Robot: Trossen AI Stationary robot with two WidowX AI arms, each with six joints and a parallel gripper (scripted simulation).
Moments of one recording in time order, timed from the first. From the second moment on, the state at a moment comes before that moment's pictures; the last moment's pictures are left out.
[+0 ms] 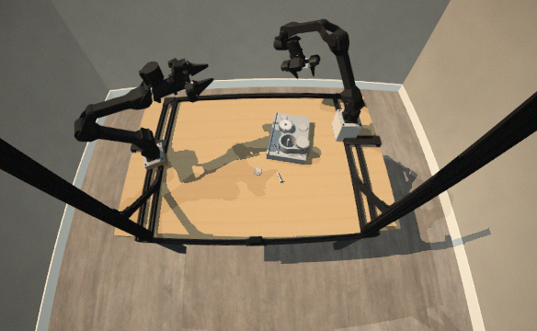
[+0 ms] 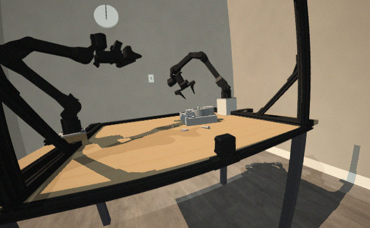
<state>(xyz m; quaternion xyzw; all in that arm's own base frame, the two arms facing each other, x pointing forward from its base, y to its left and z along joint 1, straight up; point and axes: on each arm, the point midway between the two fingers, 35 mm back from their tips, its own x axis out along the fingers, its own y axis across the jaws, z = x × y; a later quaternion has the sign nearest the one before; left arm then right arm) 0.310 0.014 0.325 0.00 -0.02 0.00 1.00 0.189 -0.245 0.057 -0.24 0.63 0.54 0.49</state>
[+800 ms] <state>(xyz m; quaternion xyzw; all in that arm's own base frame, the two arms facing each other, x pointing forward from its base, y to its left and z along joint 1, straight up) 0.250 0.067 0.351 0.00 -0.01 0.00 1.00 0.258 -0.160 0.037 -0.02 0.80 0.08 0.60</state>
